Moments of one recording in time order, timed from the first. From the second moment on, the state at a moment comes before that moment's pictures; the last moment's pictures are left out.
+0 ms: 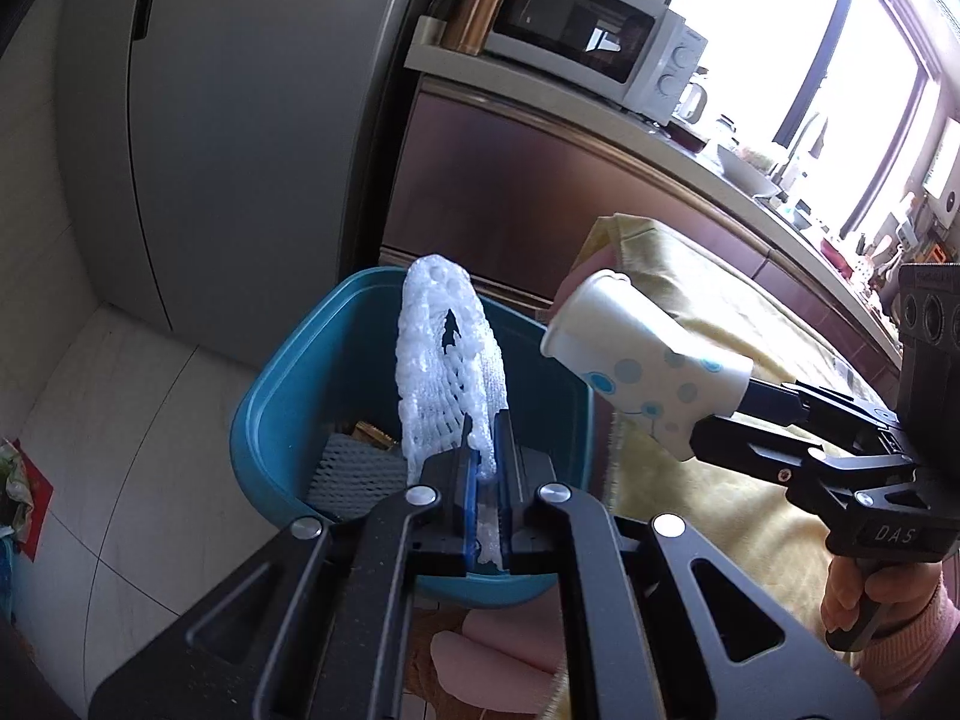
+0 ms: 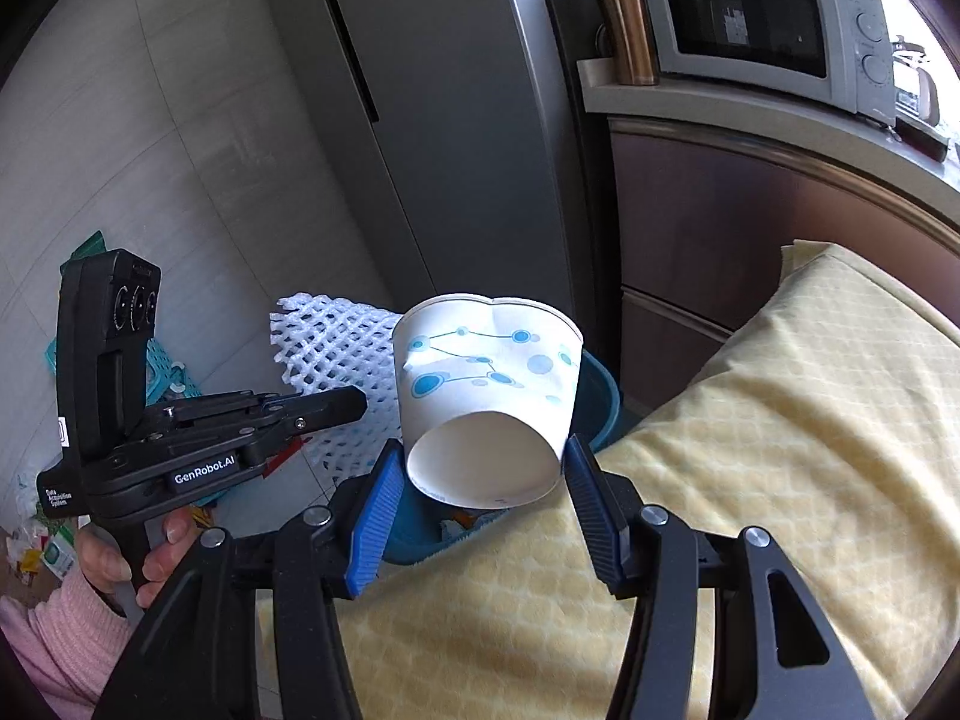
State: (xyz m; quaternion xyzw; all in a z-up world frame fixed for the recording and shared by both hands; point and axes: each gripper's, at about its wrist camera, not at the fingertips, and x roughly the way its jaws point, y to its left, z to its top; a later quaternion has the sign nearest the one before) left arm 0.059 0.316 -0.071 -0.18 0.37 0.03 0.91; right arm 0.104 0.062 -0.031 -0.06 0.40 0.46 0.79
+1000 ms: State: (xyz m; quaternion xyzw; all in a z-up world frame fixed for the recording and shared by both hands) left arm 0.096 0.325 -0.133 -0.20 0.42 0.05 0.88; right arm 0.125 0.095 -0.062 -0.04 0.47 0.45 0.76
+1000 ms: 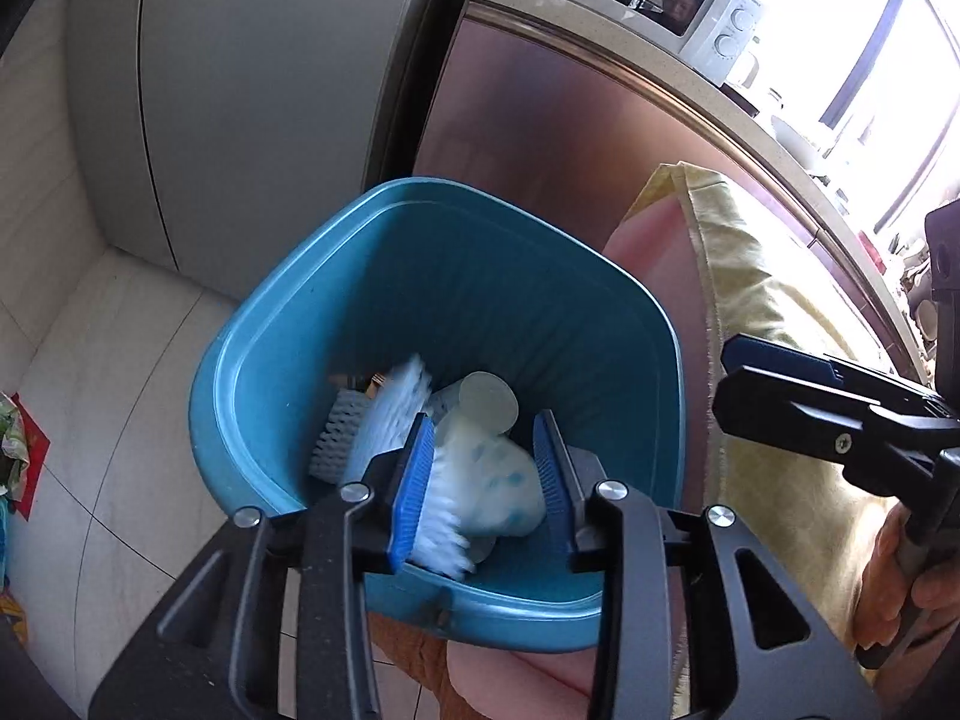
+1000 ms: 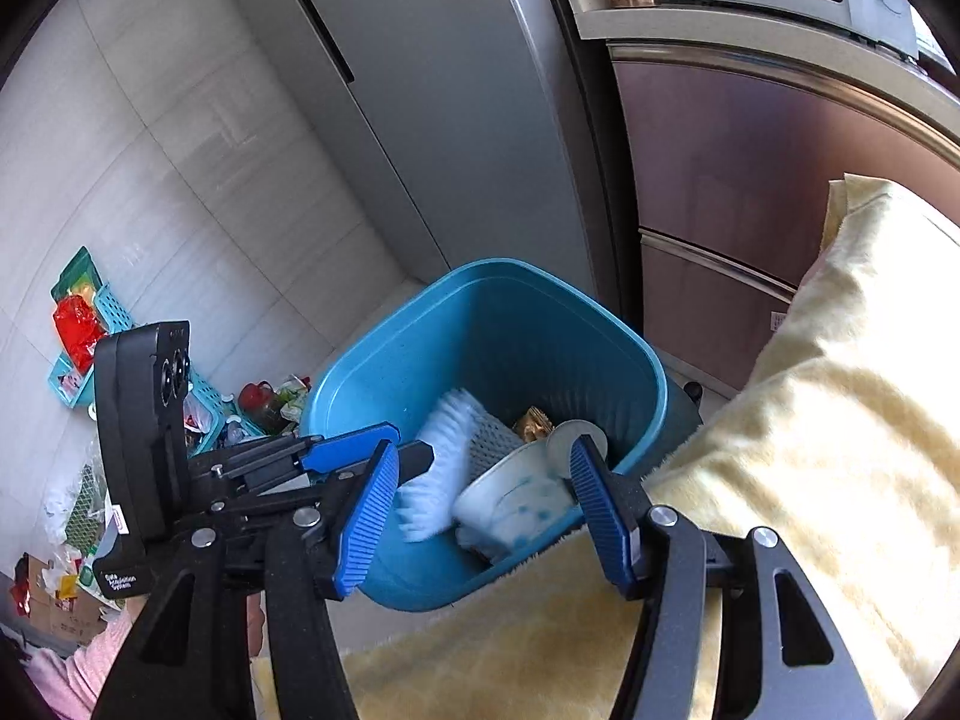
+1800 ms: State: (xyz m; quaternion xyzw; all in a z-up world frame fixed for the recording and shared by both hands) left arm 0.071 0.182 -0.044 -0.10 0.33 -0.12 0.93; right arm 0.085 -0.101 -0.007 0.03 0.38 0.37 0.85
